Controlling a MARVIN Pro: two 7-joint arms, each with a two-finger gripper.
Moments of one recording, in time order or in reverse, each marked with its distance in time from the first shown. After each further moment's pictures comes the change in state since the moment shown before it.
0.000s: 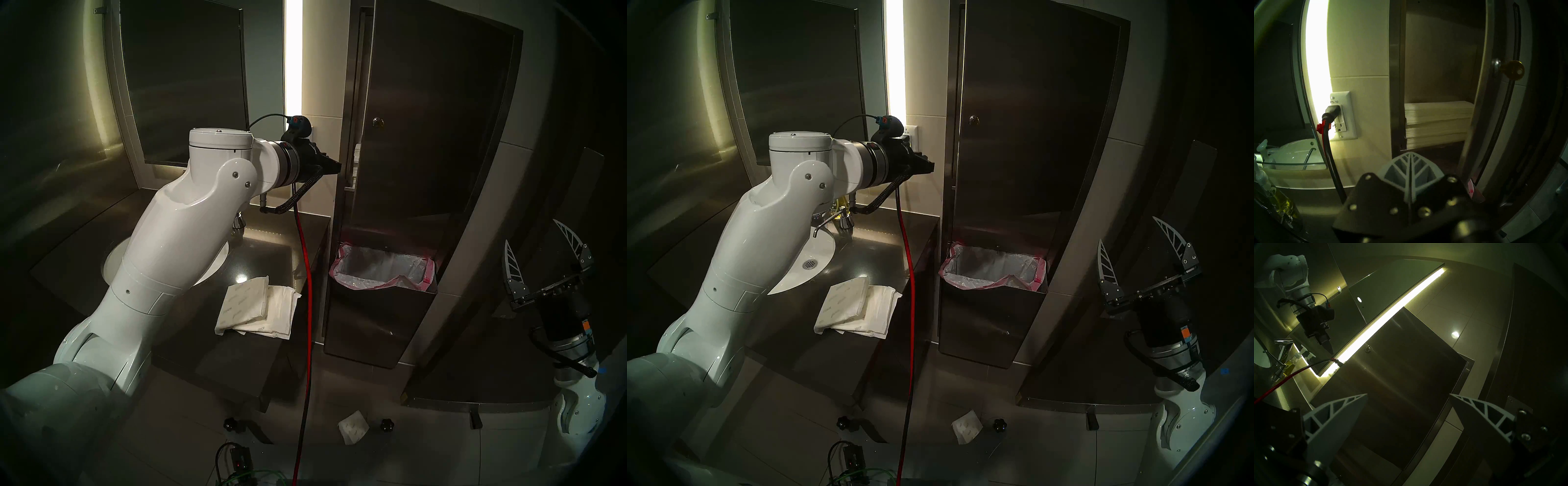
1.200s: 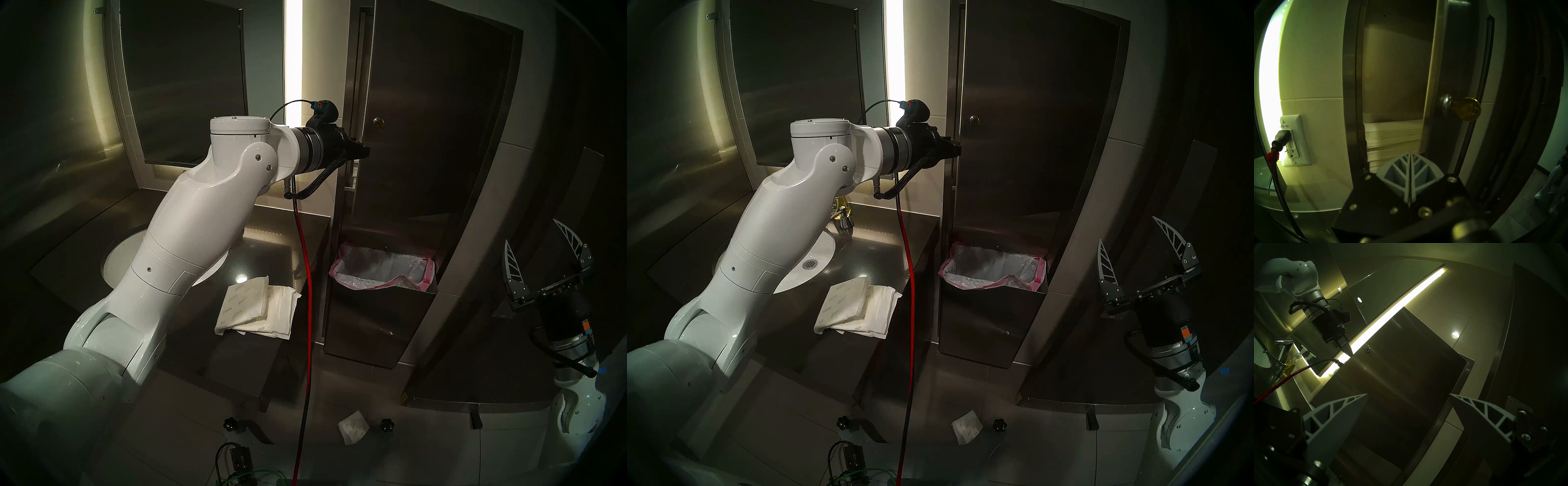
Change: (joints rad) left arm -0.081 -0.045 0.041 0.096 -0.016 -0.090 -0.203; right arm 0.001 0.000 0.001 0.000 0.001 0.000 0.003
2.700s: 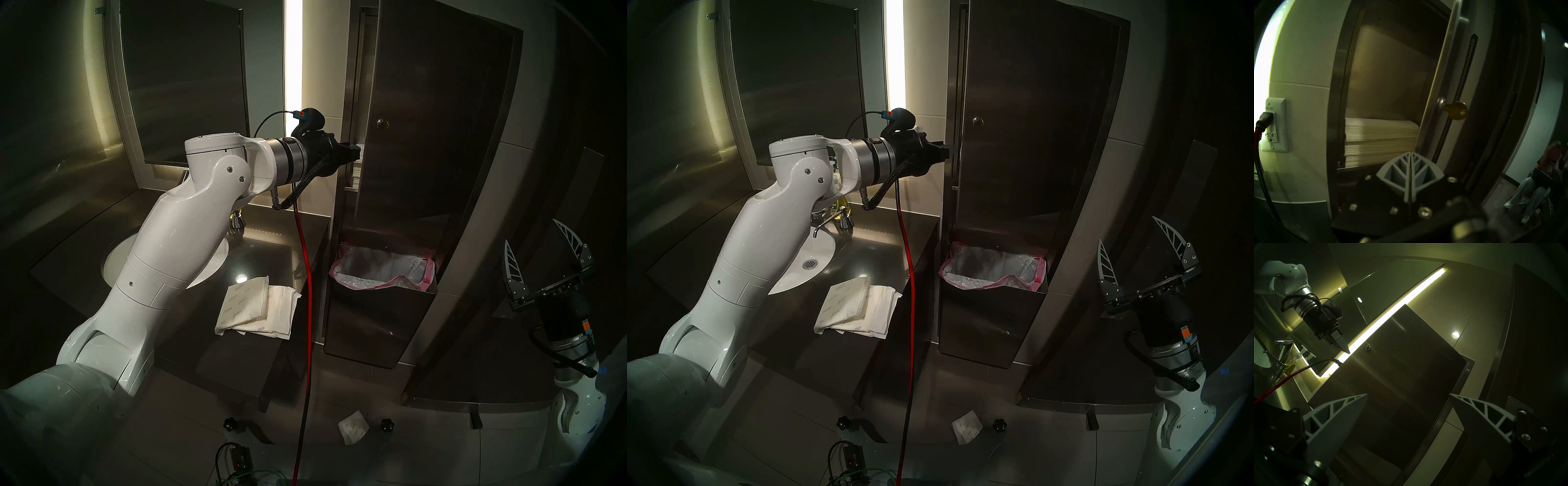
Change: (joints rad) left arm 0.103 0.043 -0.084 -0.028 -0.093 -0.054 -0.106; right arm 0.001 0.000 0.001 0.000 0.001 0.000 0.002
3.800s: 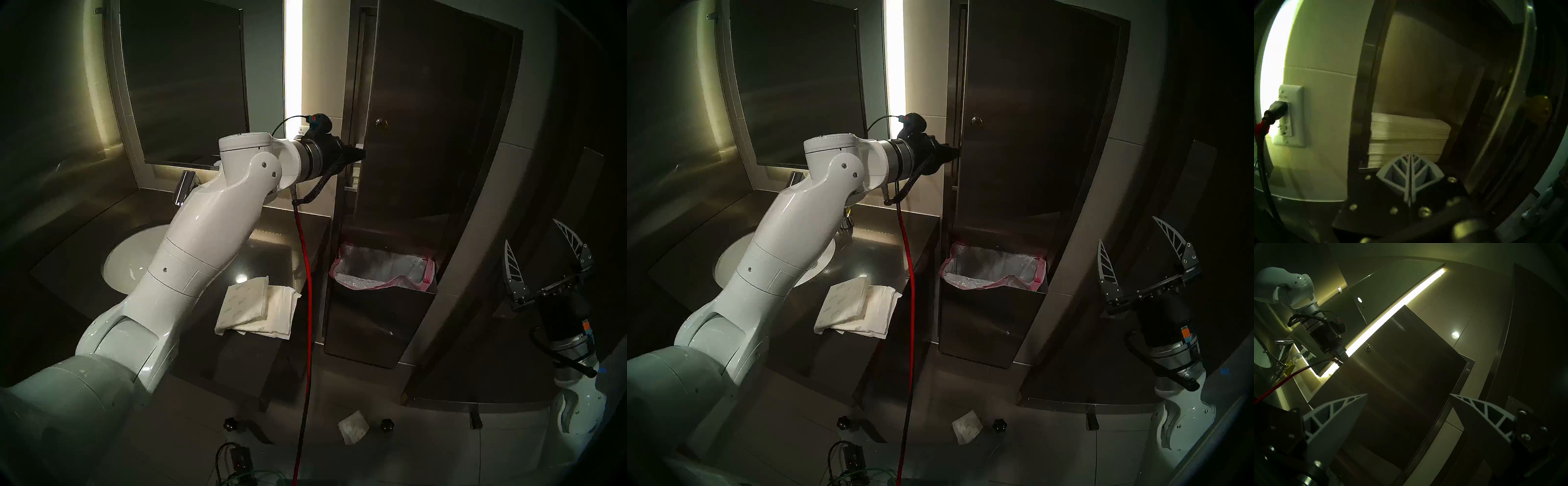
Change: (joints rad) left arm -0.076 -0.118 0.049 0.152 0.026 -0.034 0.087; right arm 0.001 0.000 0.000 0.000 0.001 0.000 0.001
